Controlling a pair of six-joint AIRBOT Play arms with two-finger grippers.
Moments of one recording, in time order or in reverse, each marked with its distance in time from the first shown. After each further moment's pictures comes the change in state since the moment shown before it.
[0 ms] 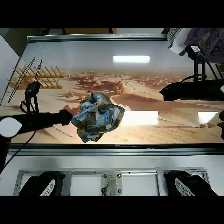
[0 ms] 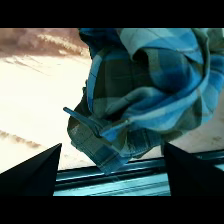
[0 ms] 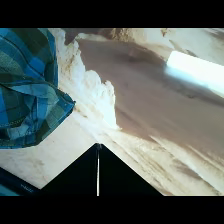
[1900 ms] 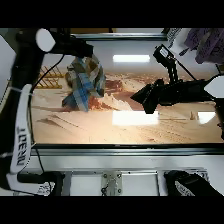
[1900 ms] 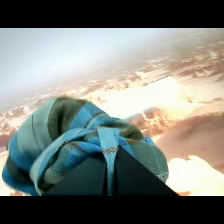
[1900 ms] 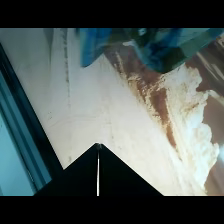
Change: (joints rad) left arm -0.228 -0.859 1.253 0.159 -0.006 0.212; right arm 0.190 -0.043 0.020 0.339 0.000 -0.448
